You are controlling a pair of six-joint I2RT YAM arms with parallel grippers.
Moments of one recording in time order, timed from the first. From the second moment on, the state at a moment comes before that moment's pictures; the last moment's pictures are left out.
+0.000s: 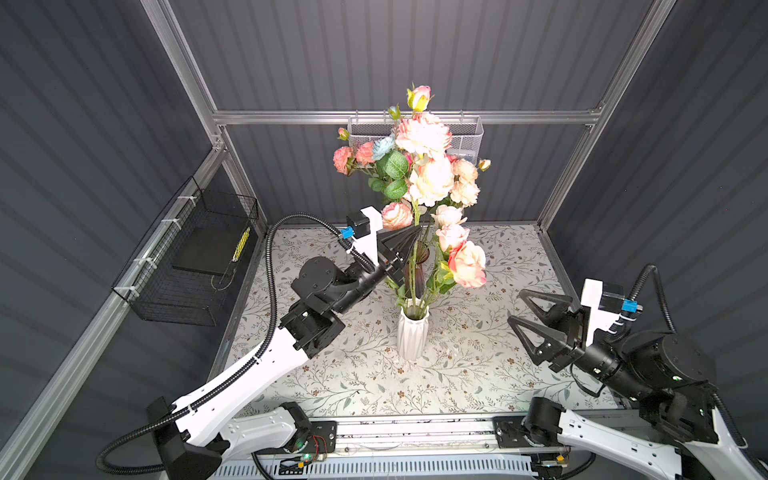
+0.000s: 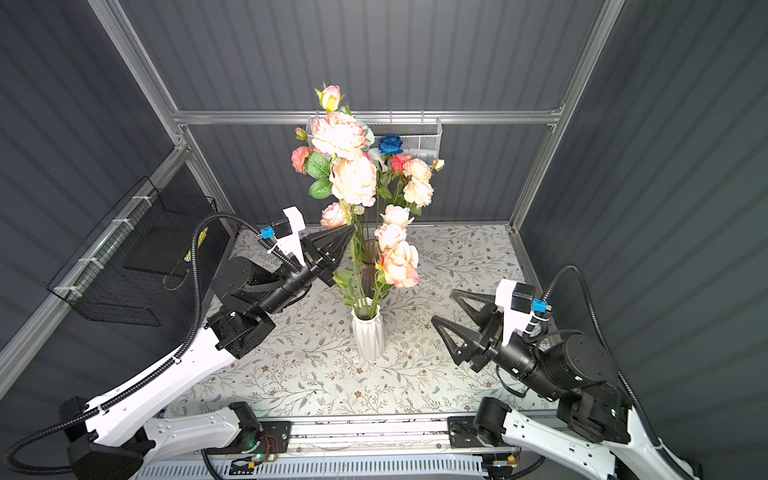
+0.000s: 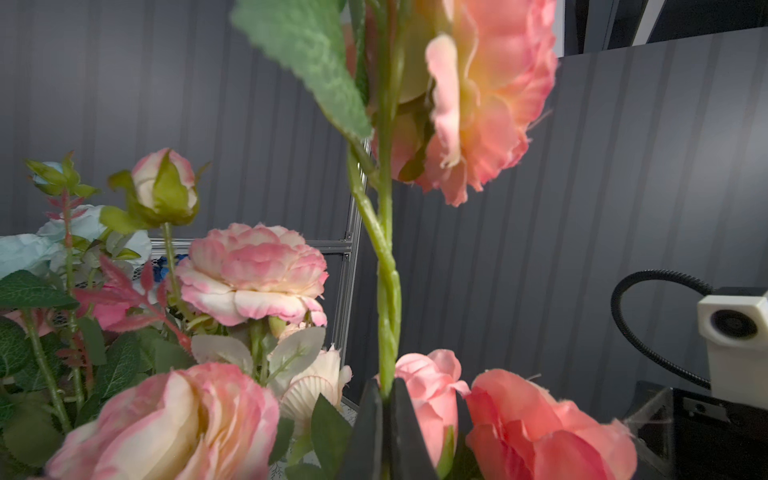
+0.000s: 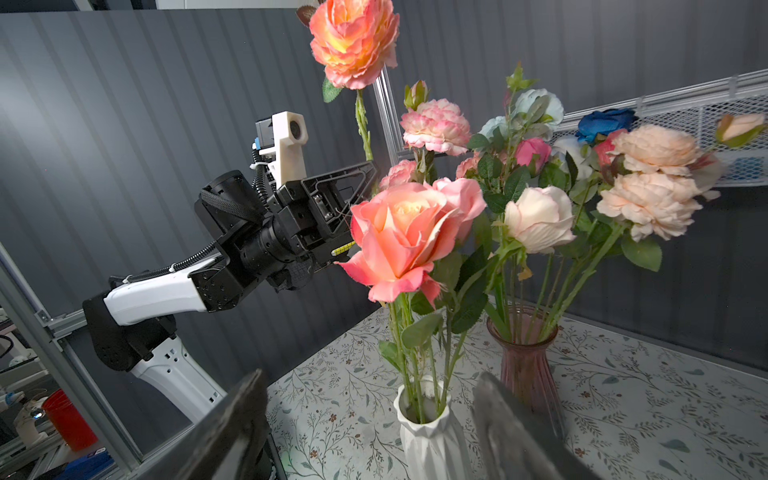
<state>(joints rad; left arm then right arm) -0.87 1.13 1.16 0.36 0.11 -0.18 1.03 0.43 1.05 -0.43 0.10 0.25</state>
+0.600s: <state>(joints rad) -0.87 1.05 1.09 0.38 0.12 -0.22 1.03 0.43 1.05 -0.45 0.10 0.25</state>
